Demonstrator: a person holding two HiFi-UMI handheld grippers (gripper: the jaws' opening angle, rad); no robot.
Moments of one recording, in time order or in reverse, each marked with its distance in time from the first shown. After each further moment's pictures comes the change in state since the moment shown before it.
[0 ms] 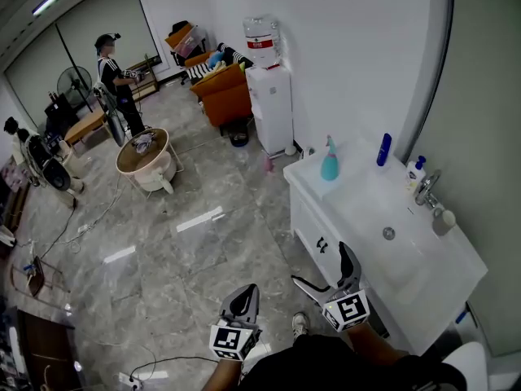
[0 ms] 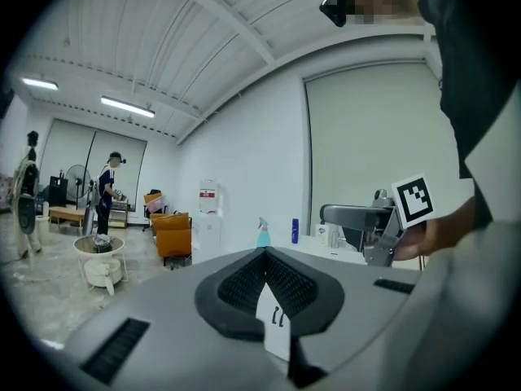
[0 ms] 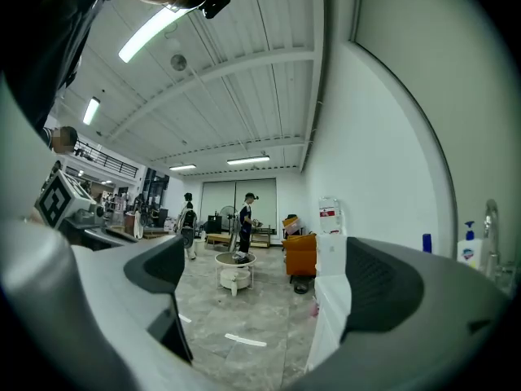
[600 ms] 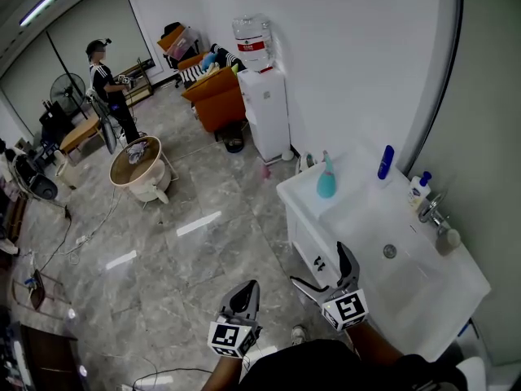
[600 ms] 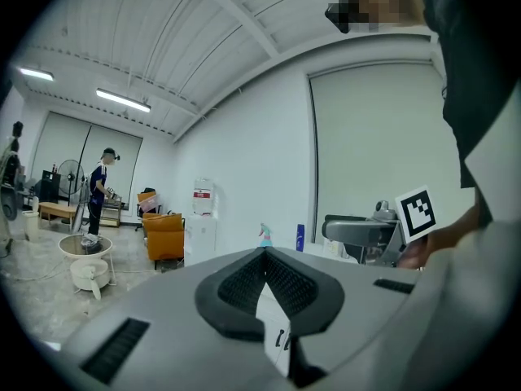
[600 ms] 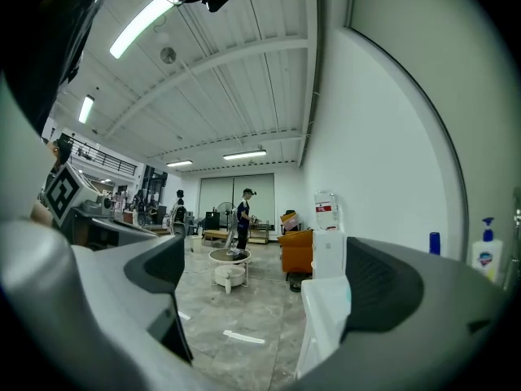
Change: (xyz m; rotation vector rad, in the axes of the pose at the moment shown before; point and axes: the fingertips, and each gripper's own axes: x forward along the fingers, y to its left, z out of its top) left arm 0.118 0.022 0.025 -0.018 -0.010 -0.031; right arm 0.070 -0.085 -0.021 0.003 0.036 0.001
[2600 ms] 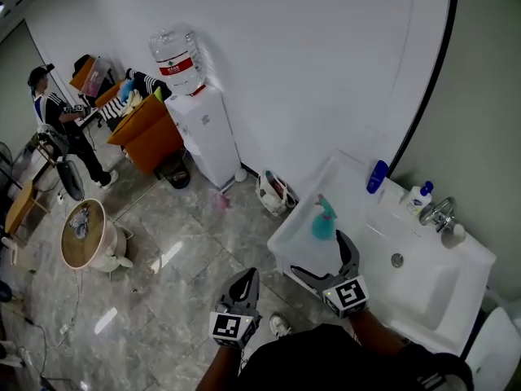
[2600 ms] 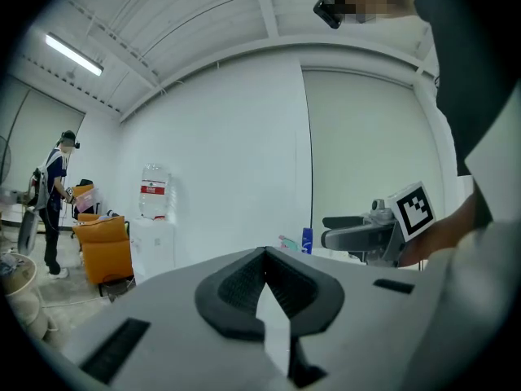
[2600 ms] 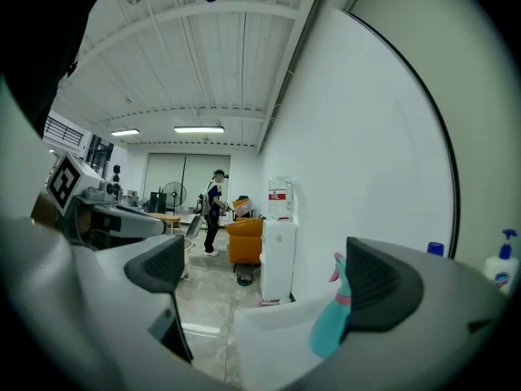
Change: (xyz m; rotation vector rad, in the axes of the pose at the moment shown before) left arm 0.283 0.167 0.042 0.075 0.034 -0.381; right arm 0.225 -0.155 -0.033 -0.032 0.128 -0.356
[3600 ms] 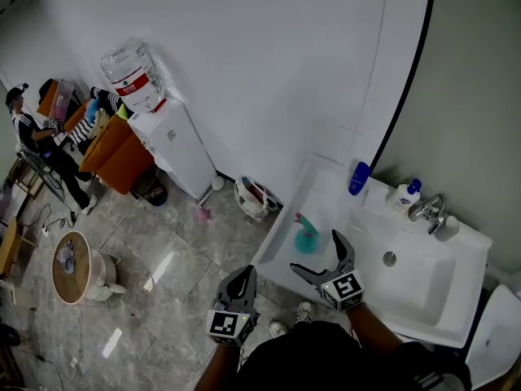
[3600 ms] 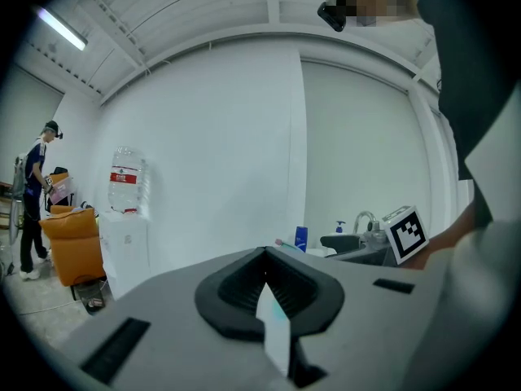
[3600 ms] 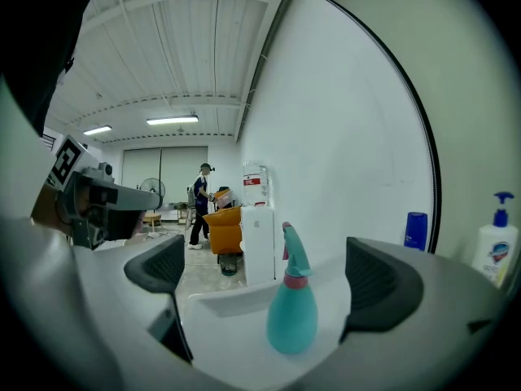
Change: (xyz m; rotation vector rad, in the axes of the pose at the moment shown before) left arm 0.109 -0.002 0.013 -0.027 0.046 -0.157; right arm 0.029 -0.092 -0.062 0.093 0.085 -0.124
